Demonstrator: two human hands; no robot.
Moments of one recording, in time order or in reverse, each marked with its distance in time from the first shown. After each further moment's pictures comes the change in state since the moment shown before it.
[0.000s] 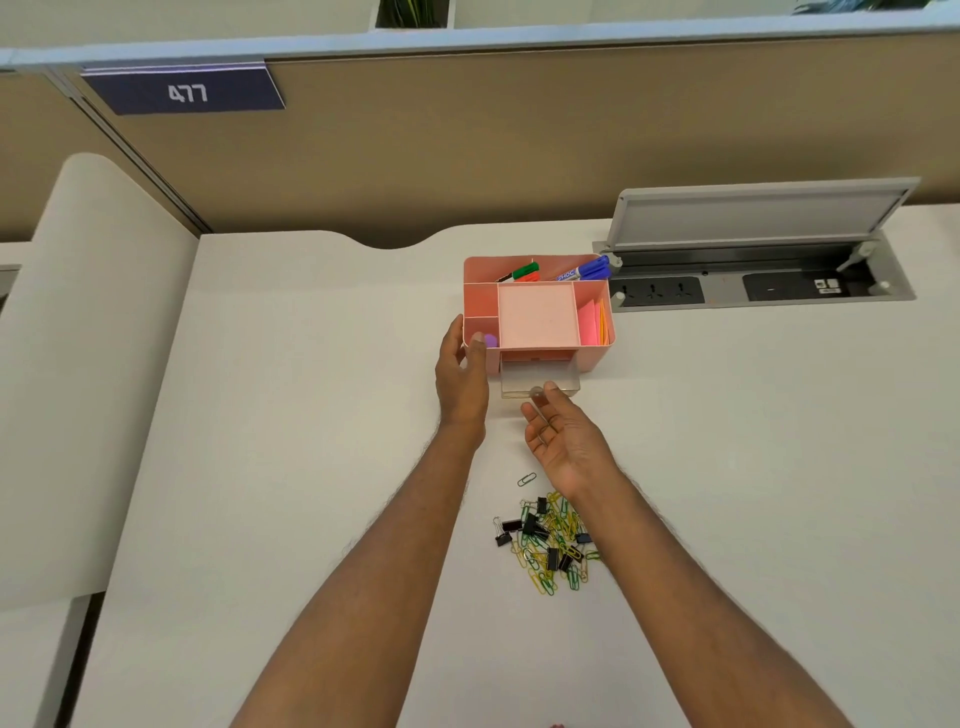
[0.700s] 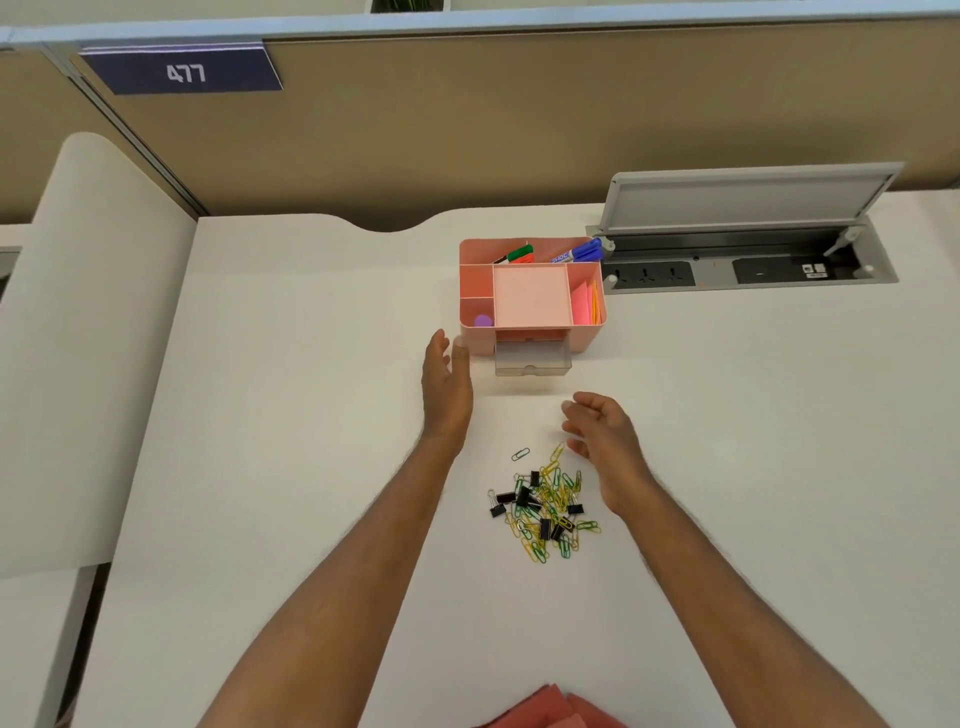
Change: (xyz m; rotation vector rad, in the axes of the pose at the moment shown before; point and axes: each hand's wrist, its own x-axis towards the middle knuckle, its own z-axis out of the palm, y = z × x) left_hand -0.044 0.002 -0.030 0.173 -0.025 -0.029; right_hand -0.030 -0.014 -0.059 -0.613 0.099 -0.241
